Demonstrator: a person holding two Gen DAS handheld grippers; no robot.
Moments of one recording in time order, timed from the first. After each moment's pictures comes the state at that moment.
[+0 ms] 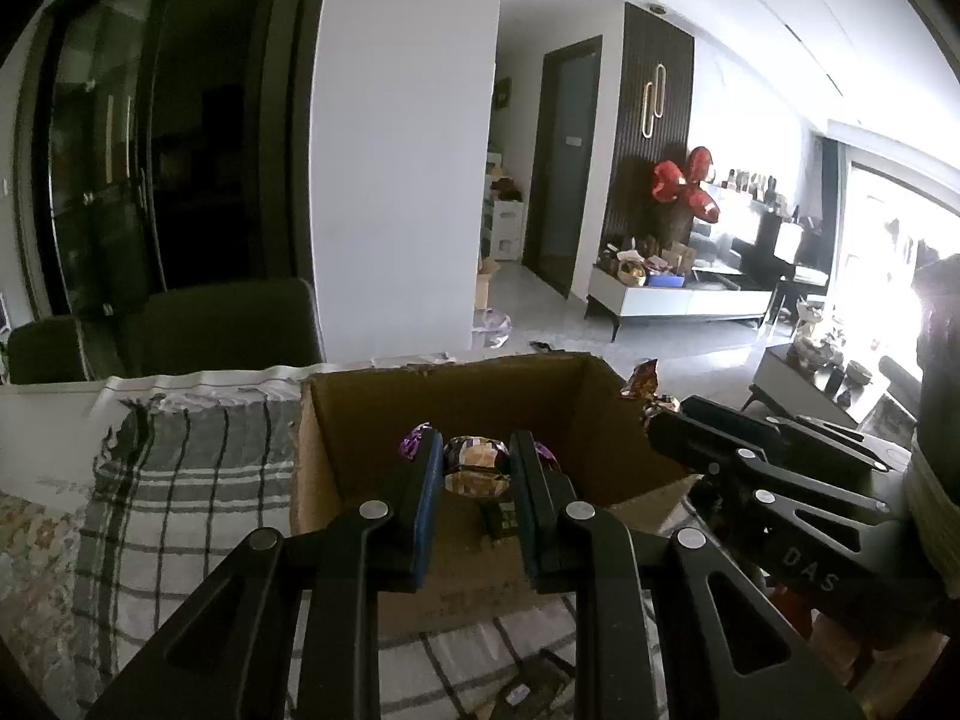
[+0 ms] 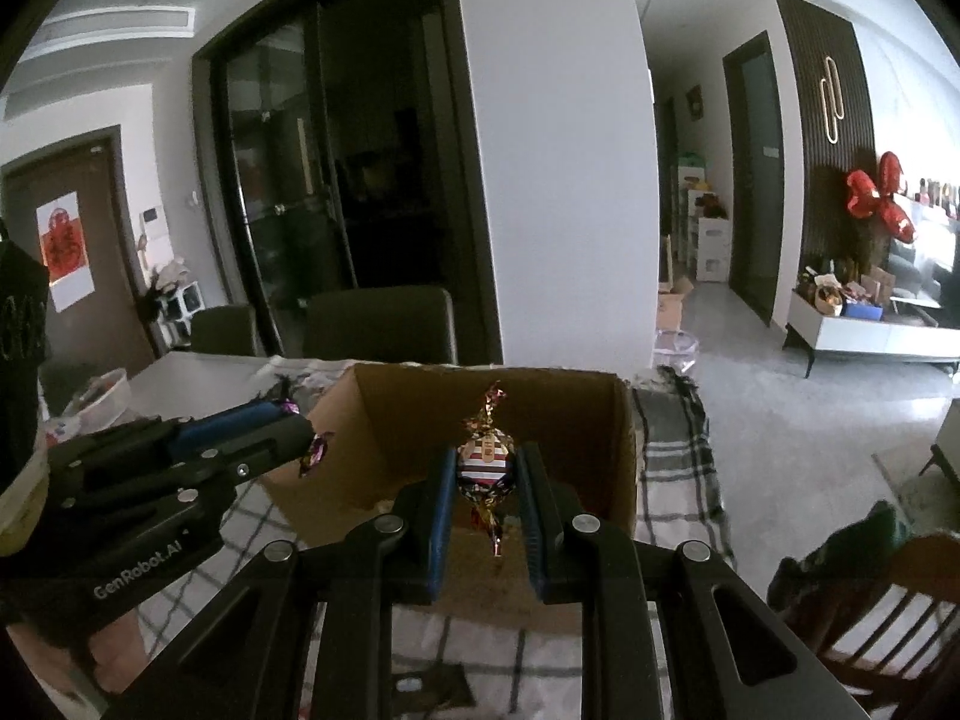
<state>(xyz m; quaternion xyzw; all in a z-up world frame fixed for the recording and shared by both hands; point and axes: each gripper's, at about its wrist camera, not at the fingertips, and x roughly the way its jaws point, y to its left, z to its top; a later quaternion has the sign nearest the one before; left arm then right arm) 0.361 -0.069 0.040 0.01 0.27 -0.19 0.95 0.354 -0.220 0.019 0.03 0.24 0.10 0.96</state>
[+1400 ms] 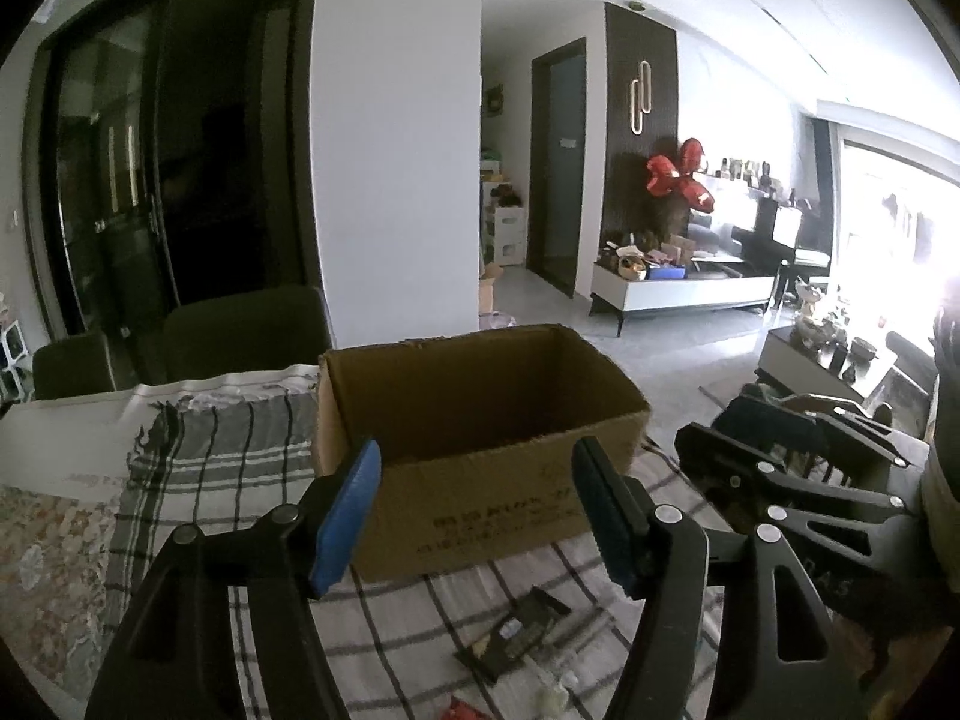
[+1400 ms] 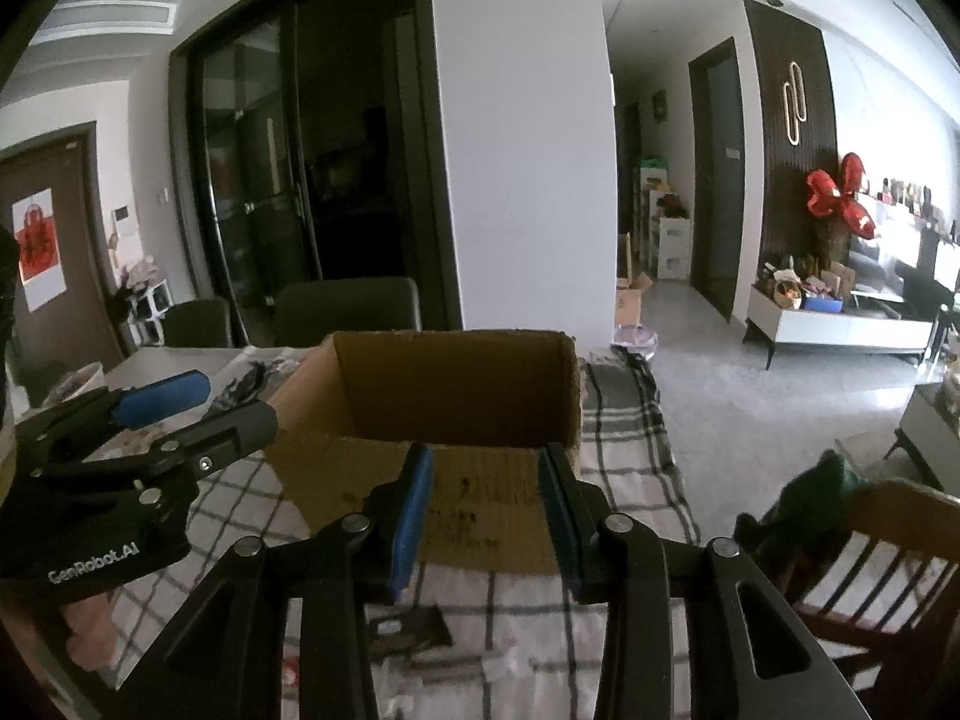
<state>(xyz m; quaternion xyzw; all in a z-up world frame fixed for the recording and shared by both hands) 0.280 -0.069 0.046 0.04 0.25 -0.18 0.95 0.286 -0.221 0.019 0.03 0.24 0.05 0.97</state>
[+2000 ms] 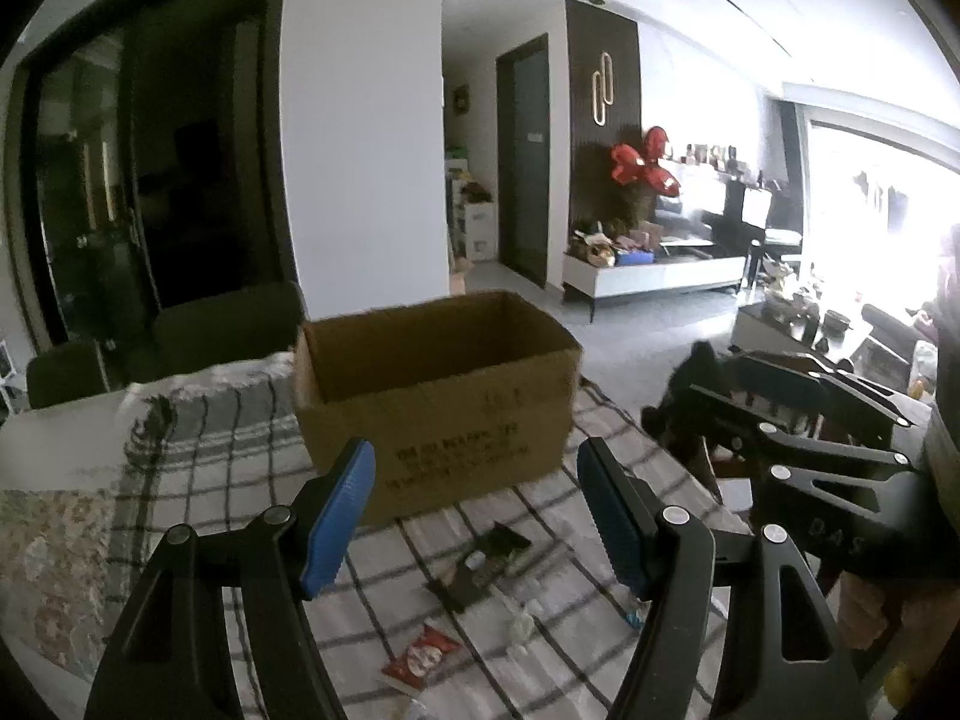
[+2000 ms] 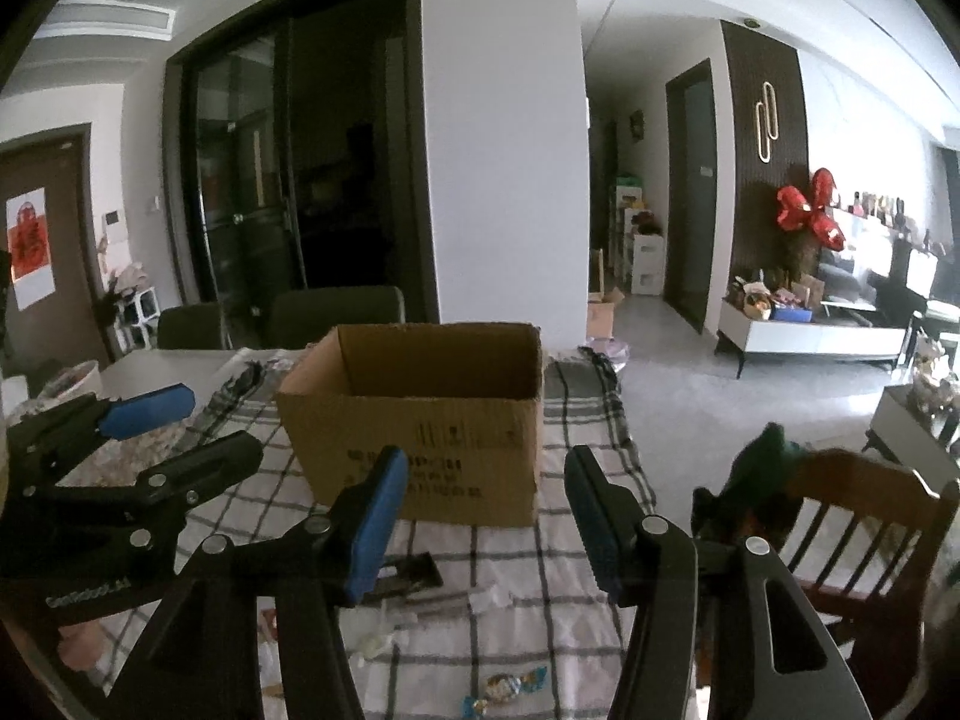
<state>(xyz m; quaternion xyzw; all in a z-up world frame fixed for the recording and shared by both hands) 0.220 -0.067 0.034 0.06 0.25 -0.21 0.94 0.216 -0.223 0.021 0.02 0.22 0.02 0.97</state>
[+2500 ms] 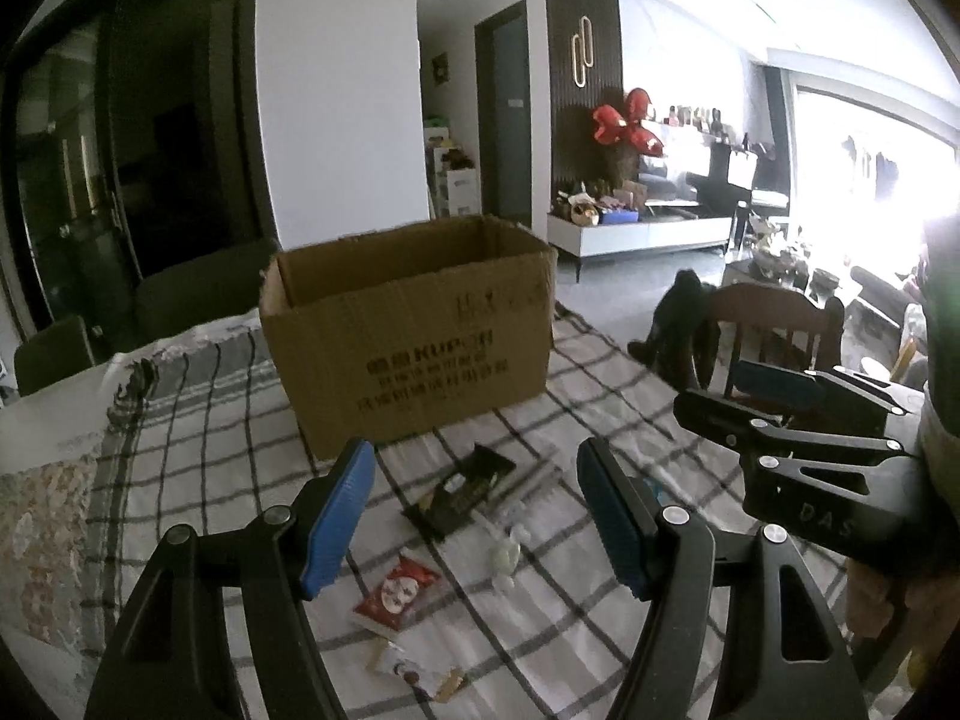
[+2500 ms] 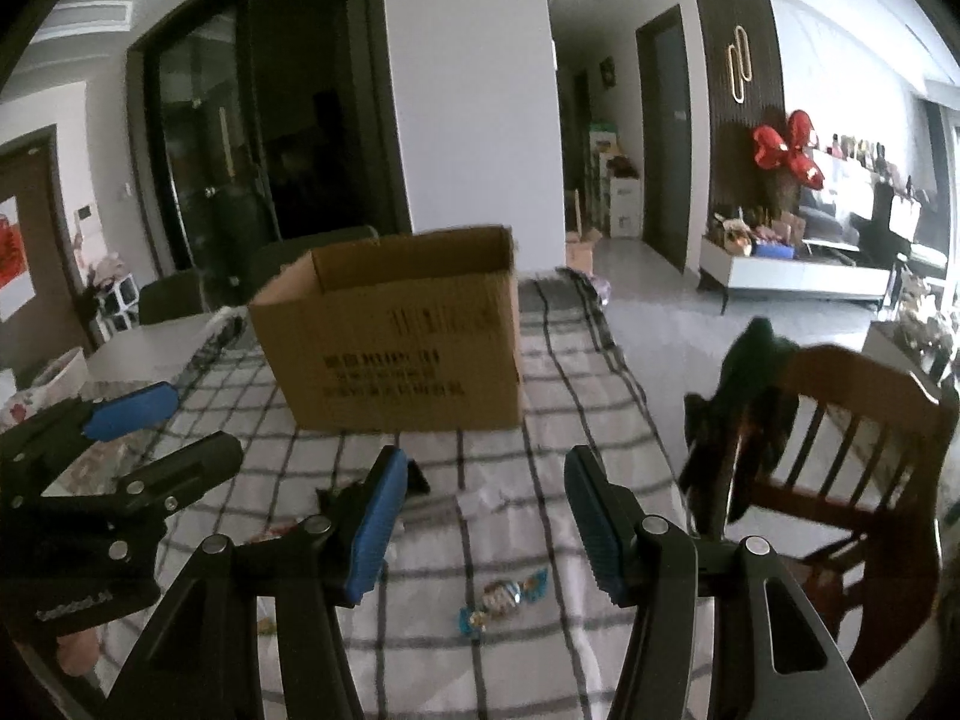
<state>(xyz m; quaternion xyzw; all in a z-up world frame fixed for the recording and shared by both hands) 0.196 -0.072 -0.017 0.09 0.28 -0.23 0.93 0.194 -0.230 -0.033 0.05 0.28 -0.01 0.96</state>
